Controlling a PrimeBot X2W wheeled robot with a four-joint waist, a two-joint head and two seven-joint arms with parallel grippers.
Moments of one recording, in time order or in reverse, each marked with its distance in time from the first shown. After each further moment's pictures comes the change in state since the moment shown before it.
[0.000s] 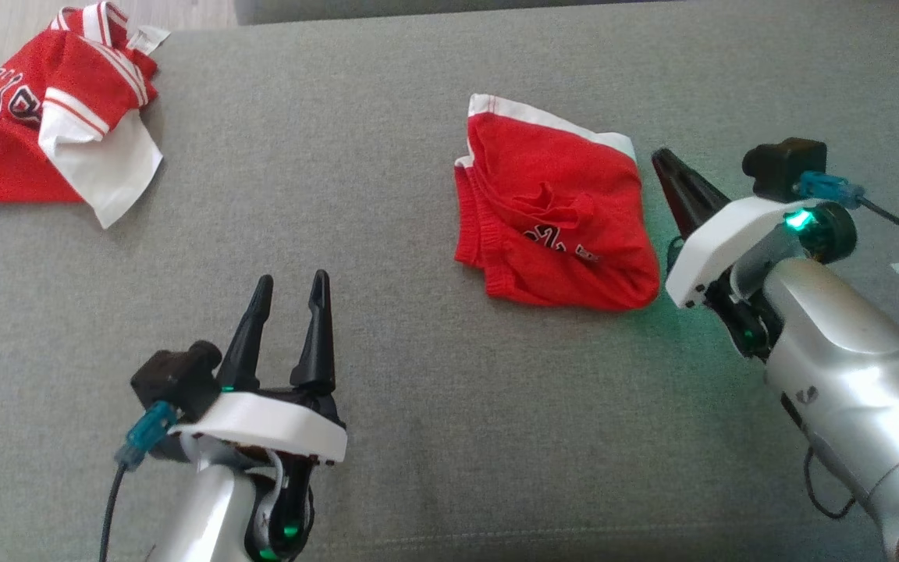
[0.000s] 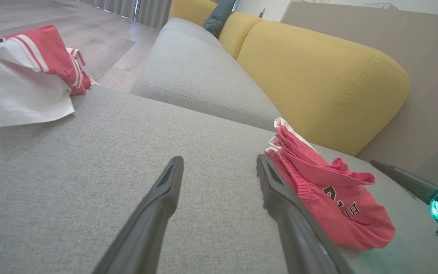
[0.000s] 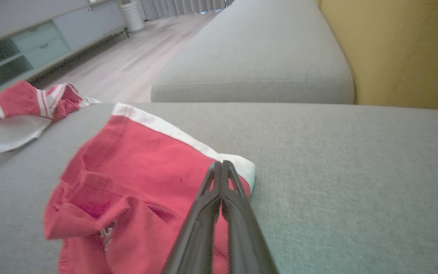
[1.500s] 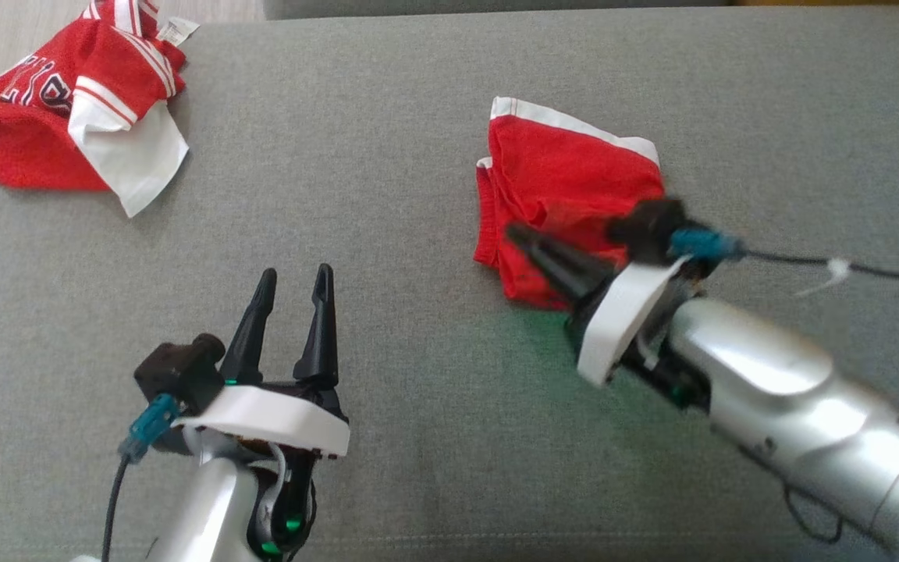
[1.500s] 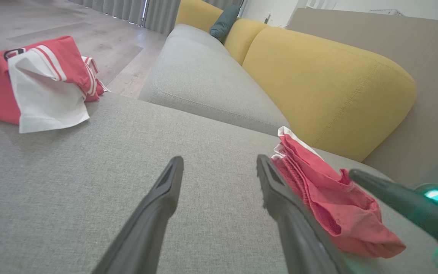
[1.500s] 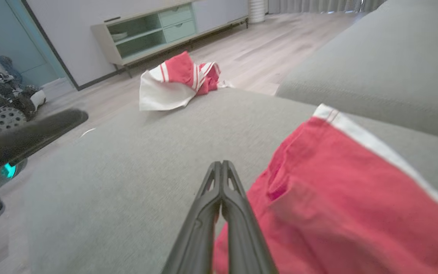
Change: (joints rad) left arm -0.018 0.000 -0.008 0.009 -0.001 -0.001 0.000; right arm -0.027 -0.070 0.475 -0.329 0.156 0.000 -0.043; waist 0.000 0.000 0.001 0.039
